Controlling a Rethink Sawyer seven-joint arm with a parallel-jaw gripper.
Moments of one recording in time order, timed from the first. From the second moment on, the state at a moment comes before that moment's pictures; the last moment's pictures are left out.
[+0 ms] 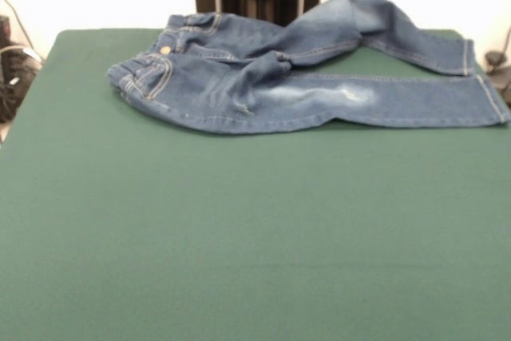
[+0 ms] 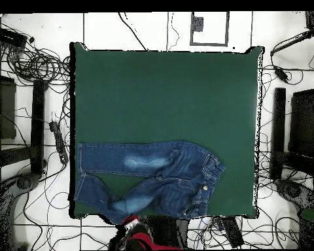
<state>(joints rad) -0.38 -0.90 0.14 2.63 -0.13 -0.08 2.66</state>
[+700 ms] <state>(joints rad) -0.33 -0.84 0.10 2.55 -0.16 -0.07 2.66</state>
